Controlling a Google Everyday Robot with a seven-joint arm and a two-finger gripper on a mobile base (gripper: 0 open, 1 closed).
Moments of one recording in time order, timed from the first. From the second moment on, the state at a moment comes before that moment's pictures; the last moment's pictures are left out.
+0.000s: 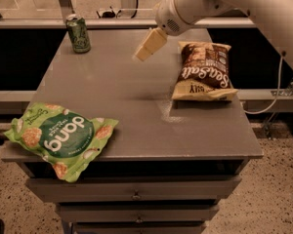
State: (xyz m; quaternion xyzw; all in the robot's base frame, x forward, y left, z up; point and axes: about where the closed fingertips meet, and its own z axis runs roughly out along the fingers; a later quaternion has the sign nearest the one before) arm 0.690 -0.023 0.957 -0.56 0.71 0.09 0.42
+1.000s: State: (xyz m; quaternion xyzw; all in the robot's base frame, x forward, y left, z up) arm 0.833 0.085 0.922 -0.42 0.71 0.20 0.53
